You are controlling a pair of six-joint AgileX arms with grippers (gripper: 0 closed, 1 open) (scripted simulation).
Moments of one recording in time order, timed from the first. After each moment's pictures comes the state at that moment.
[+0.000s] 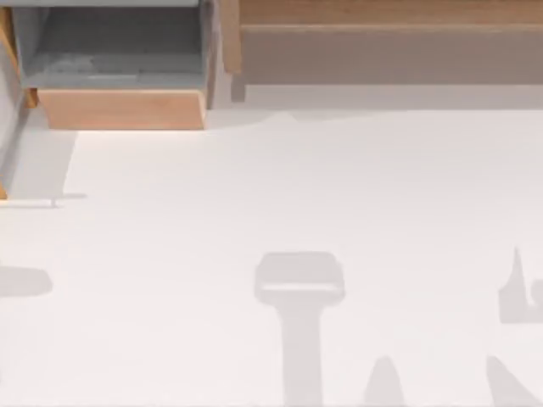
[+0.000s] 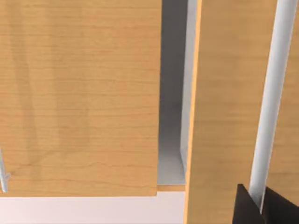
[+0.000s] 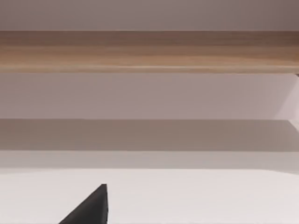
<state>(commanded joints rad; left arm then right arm) 0.62 2.07 0.58 1.45 0.67 1.59 0.00 0.00 0.00 0.00 0.00 0.00</state>
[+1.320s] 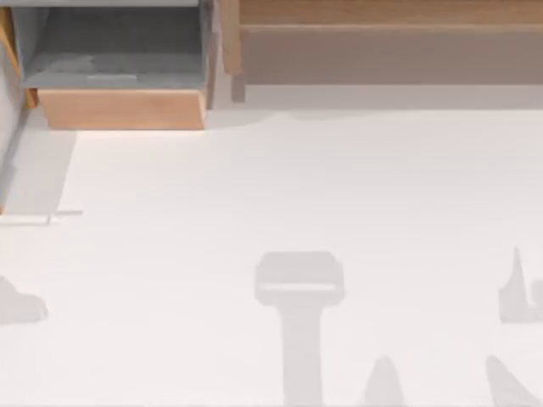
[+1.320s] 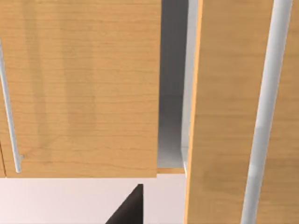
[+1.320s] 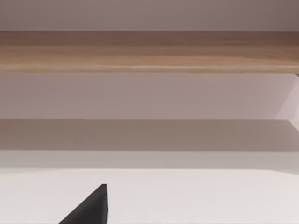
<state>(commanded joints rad) 0.68 2.04 0.49 1.51 0.72 1.60 0.00 0.00 0.00 0.00 0.00 0.00</state>
